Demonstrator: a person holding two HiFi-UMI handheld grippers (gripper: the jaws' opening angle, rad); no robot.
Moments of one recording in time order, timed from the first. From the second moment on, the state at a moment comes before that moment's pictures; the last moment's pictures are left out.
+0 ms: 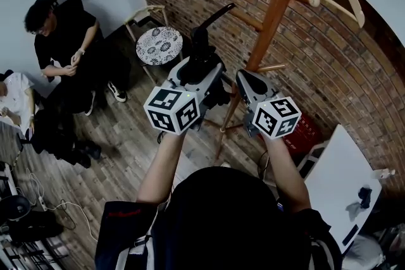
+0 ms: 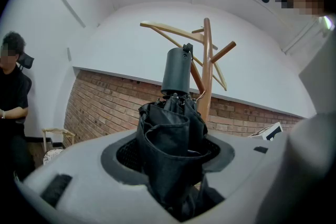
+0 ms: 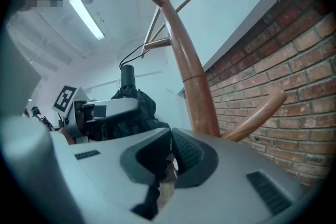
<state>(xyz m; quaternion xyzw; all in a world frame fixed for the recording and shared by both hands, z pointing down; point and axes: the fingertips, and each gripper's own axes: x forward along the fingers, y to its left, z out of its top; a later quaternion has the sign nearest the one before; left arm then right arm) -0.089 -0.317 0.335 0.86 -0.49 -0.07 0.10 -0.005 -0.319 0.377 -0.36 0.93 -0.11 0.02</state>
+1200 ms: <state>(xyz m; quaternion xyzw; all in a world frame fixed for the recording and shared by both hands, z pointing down) -0.123 -0.260 0.350 0.87 -0.48 -0.07 0.11 -0.033 -0.266 0.377 -0.37 0.92 -0.12 0.01</state>
